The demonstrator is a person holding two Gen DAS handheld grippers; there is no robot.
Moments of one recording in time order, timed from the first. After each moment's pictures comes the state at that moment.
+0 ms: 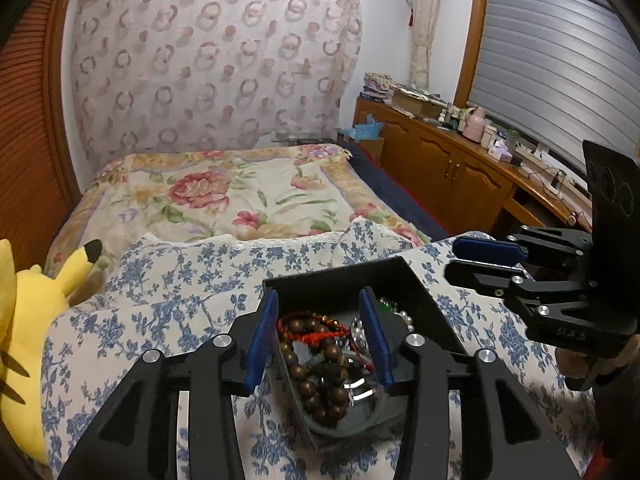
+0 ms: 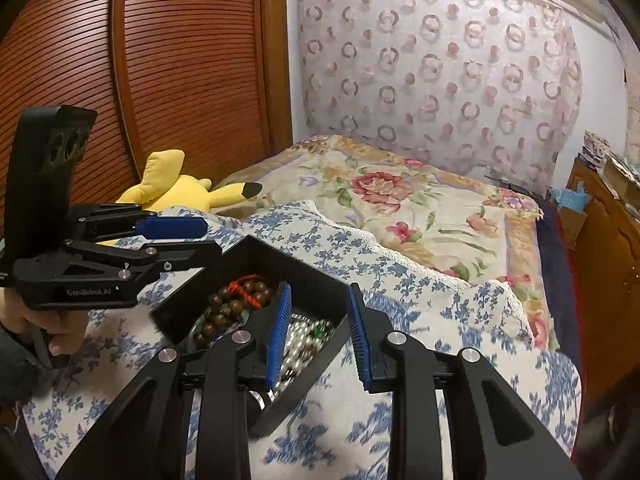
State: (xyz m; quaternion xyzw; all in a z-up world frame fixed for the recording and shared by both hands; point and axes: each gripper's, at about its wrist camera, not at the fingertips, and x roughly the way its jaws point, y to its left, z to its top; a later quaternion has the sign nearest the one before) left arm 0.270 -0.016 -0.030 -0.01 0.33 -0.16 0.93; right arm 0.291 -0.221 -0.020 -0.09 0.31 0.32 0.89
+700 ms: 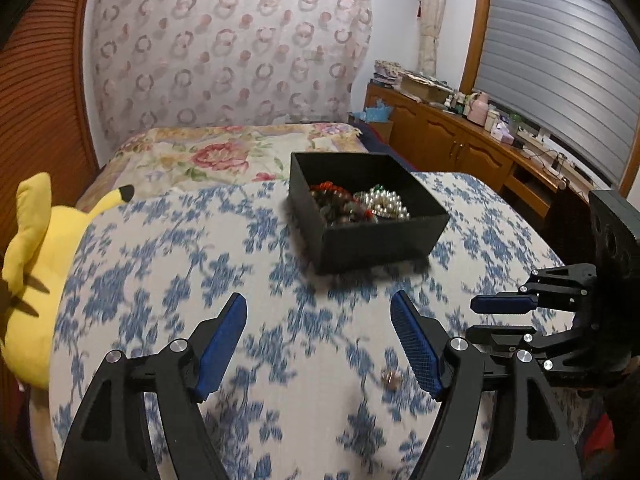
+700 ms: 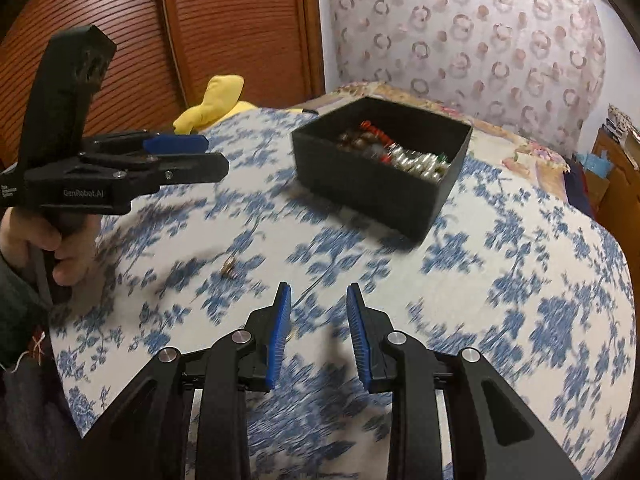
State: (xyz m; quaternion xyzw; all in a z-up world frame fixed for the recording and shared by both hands) left arm 0.145 0.017 -0.065 -0.01 0.35 -0.13 0.93; right arm 0.148 -0.203 -0.087 -0.11 0.39 0.35 0.85
